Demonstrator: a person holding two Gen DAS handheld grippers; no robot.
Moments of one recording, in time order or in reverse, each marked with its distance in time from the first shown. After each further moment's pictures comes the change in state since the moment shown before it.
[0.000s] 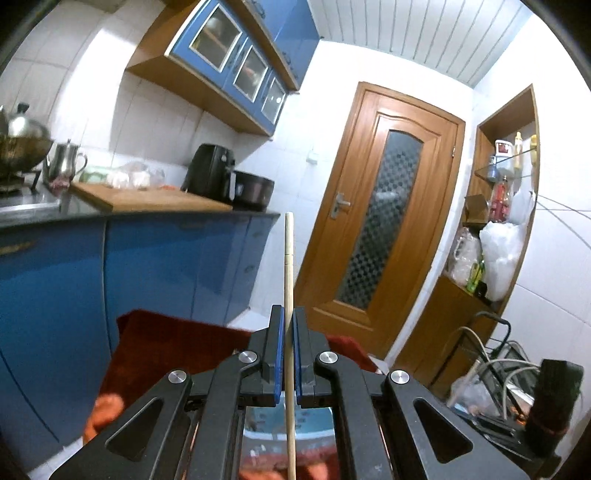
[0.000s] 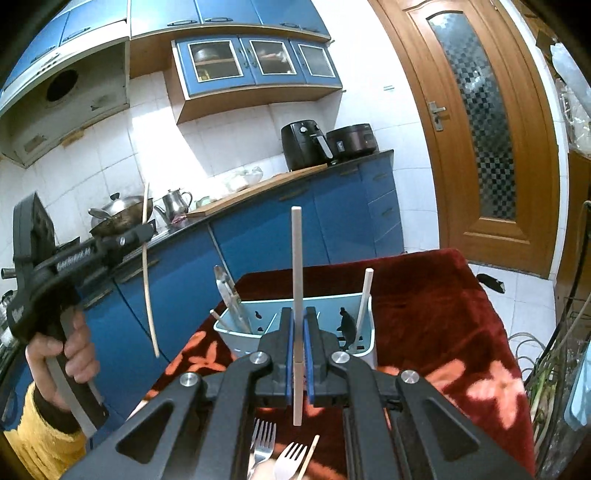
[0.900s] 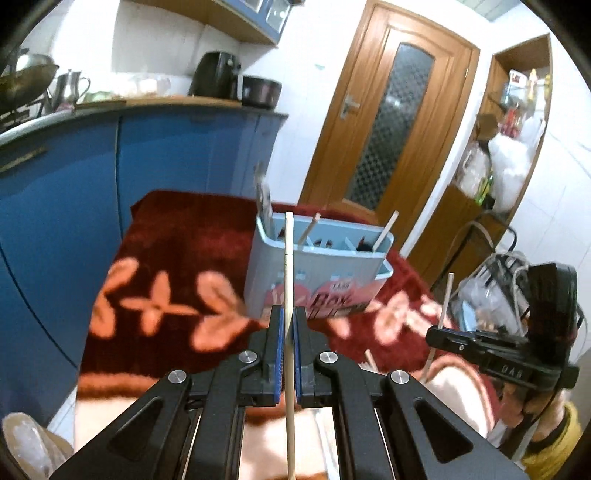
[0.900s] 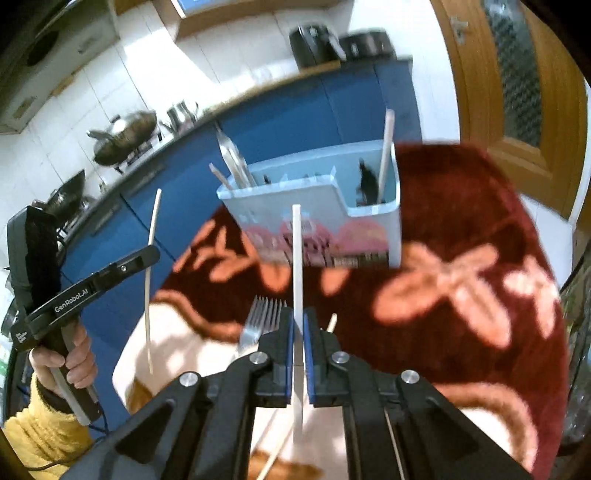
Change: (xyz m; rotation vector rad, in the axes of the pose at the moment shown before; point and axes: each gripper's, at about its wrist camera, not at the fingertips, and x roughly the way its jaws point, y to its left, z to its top) left arm -0.039 0.020 -0.103 0.000 0.377 0.020; right arm 0.015 -0.007 -0.067 0.017 0.366 0.090
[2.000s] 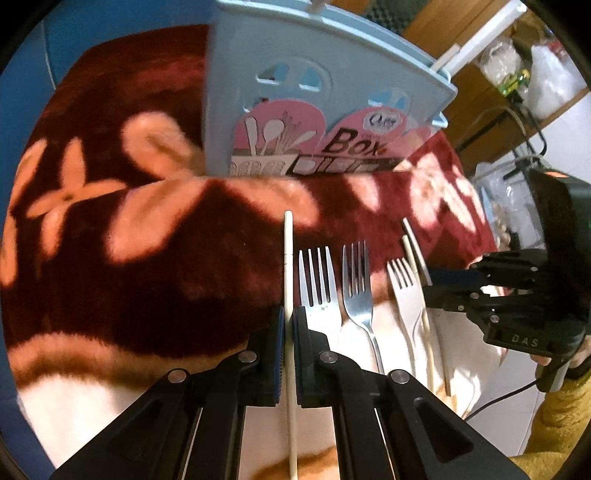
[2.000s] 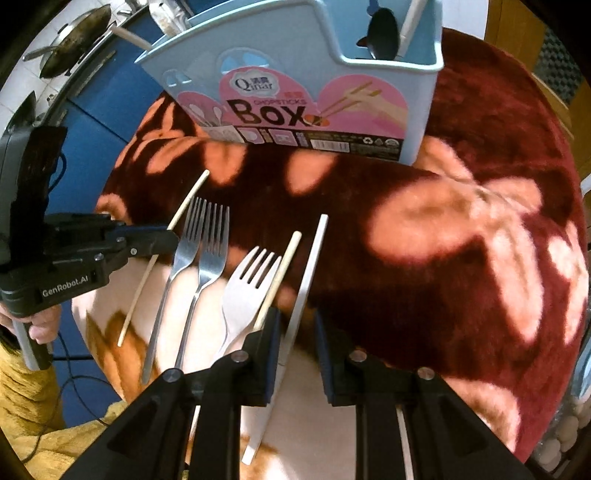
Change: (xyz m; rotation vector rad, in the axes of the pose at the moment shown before) left arm 0.126 0.009 -0.042 -0.009 0.658 -0.055; right arm 0.100 -0.008 -0.003 -0.017 0.594 -0.052
